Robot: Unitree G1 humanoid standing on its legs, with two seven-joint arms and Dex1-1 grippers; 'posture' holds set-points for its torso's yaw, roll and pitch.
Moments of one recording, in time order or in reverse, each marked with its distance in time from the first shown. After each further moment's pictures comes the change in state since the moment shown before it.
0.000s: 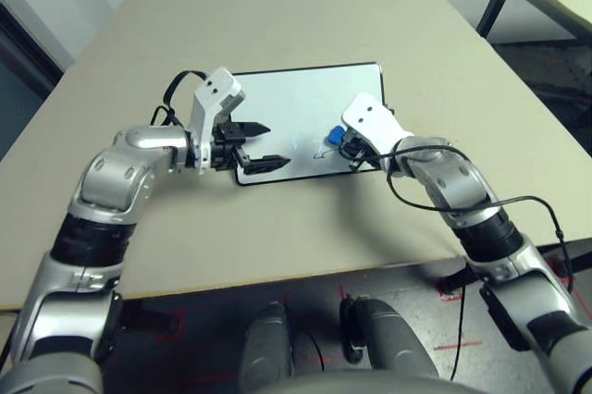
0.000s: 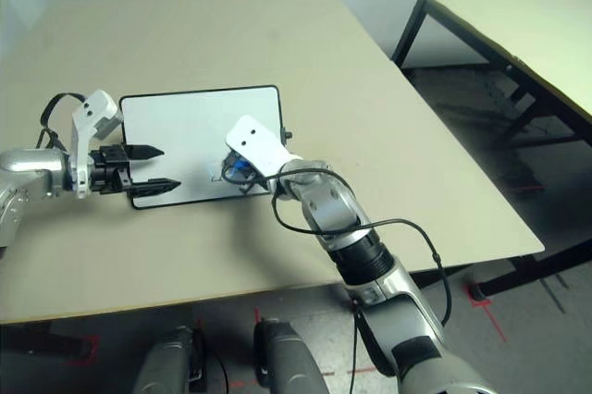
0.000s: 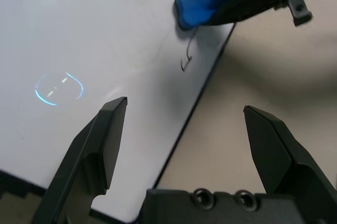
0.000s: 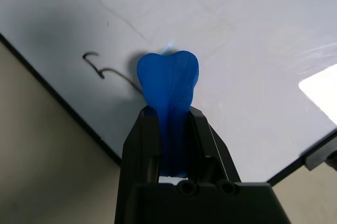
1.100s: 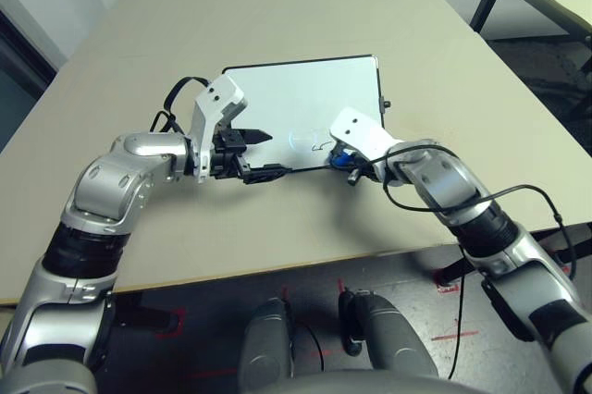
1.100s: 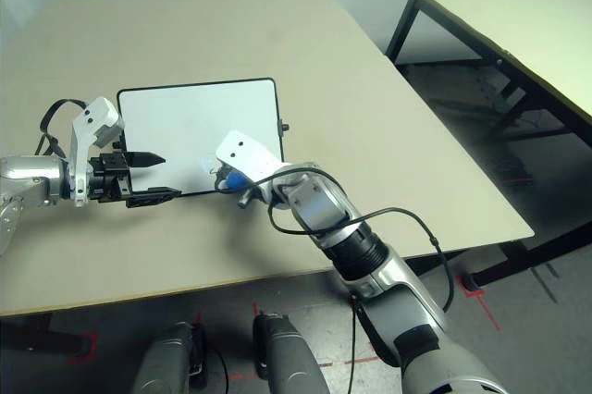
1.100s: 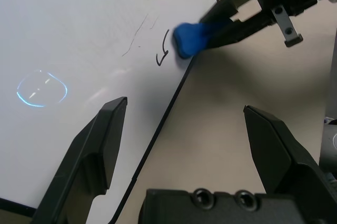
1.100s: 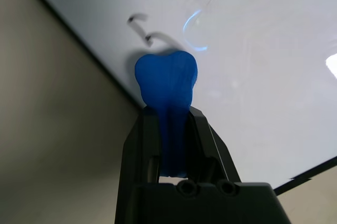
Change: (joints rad) left arm 0.009 -0.003 0.001 -0.002 -0.018 0.002 0.022; right arm -0.123 0.064 0.073 0.068 0.003 0.076 0.017
